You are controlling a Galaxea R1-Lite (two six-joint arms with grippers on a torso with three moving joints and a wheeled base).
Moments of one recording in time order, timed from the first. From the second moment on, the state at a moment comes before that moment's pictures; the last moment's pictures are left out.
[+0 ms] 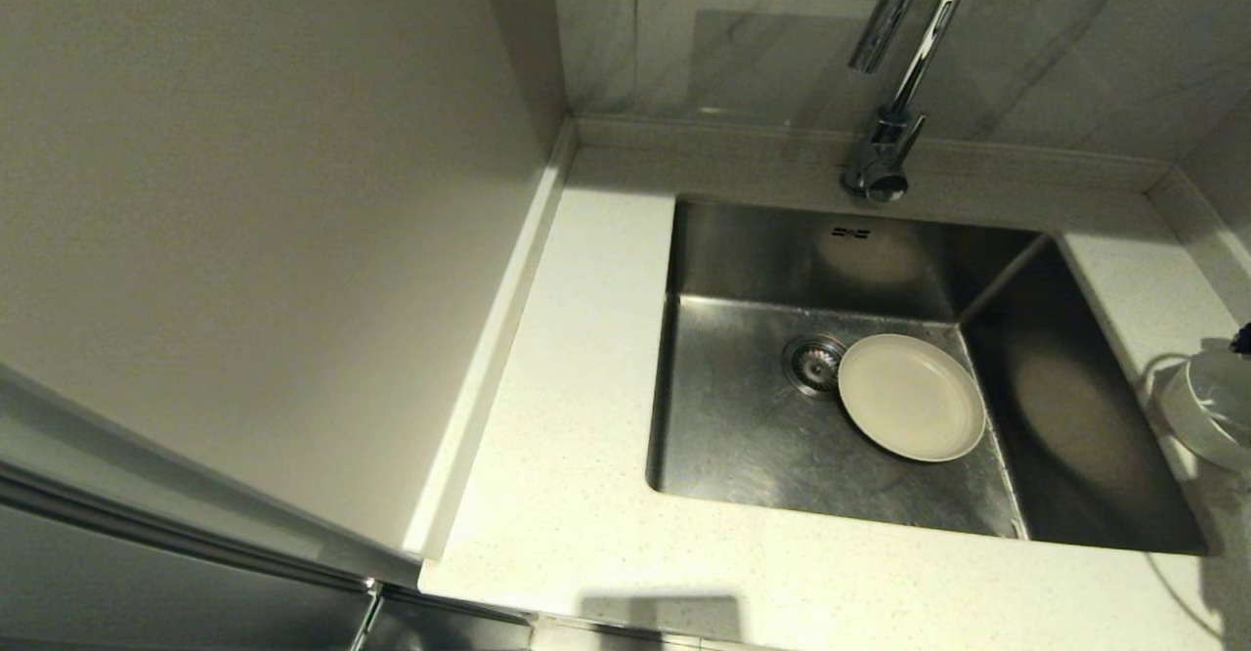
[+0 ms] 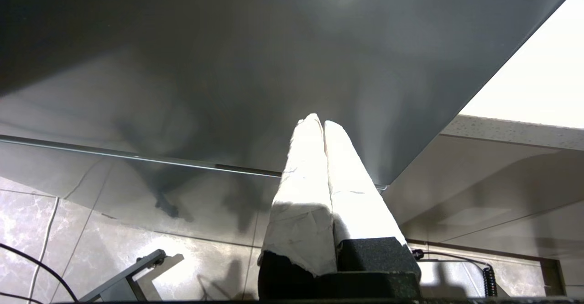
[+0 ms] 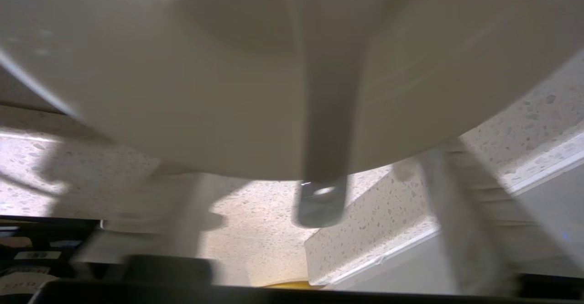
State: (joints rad) left arm 0.00 0.00 0.00 0.00 0.02 -0.02; right arm -0.64 1.97 -1.69 0.98 -0.01 -0.79
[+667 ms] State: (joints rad) left arm 0.00 0.00 0.00 0.00 0.02 -0.02; right arm -0.64 1.96 -1.69 0.98 -0.01 -0.79
